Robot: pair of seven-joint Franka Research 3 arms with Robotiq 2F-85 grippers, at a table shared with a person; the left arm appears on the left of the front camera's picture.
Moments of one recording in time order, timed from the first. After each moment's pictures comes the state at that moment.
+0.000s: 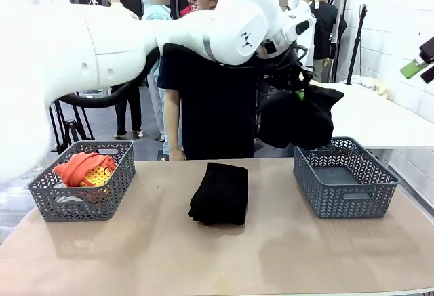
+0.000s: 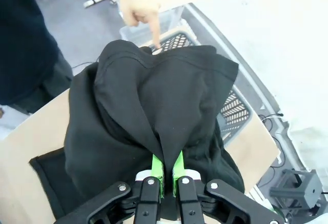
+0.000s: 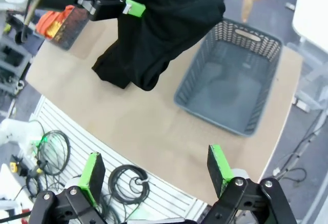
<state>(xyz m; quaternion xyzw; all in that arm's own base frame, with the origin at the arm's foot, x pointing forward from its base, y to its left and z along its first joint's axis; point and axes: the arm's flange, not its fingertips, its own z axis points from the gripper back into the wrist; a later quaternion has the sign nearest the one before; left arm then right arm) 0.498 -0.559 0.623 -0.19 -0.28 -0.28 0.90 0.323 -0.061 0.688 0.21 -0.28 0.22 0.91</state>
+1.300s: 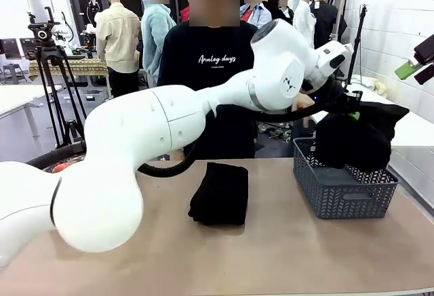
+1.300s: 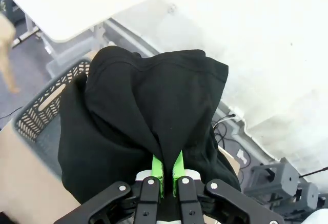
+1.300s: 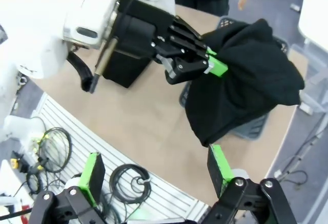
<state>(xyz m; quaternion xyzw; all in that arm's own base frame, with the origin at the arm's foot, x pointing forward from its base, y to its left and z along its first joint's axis) 0.499 -0.658 0.542 -0.33 -0.29 -0.36 0.82 0.330 -0.049 0.686 0.21 -0.27 0.23 0.91</state>
